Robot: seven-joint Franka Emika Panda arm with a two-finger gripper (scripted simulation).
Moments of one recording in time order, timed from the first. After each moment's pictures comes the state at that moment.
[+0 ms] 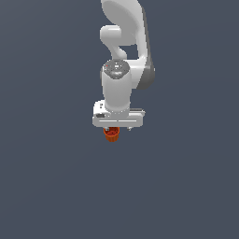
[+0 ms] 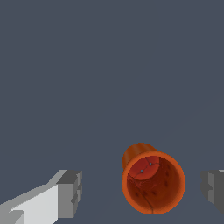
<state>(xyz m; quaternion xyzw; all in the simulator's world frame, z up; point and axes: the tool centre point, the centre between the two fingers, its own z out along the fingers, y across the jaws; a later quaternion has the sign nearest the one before) -0.002 -0.006 0.157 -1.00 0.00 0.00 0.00</state>
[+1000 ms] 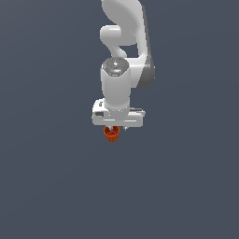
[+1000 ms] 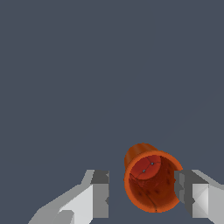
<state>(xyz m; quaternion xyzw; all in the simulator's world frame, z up) 0.000 -0.006 0.163 -1.00 0.03 0.00 0.01</state>
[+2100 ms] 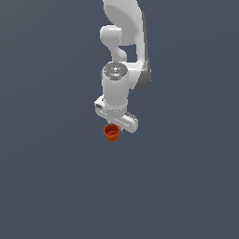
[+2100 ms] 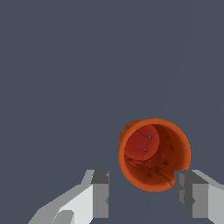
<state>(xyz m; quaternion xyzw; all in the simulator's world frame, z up) -0.031 -0.017 0.136 -0.96 0.28 0.00 -0.01</state>
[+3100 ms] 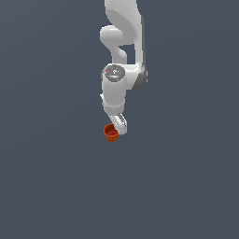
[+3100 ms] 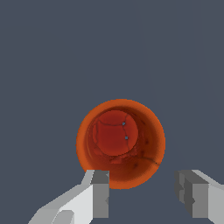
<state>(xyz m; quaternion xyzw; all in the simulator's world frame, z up) -0.068 -0.030 0.113 -0.85 0.52 0.00 -0.03</state>
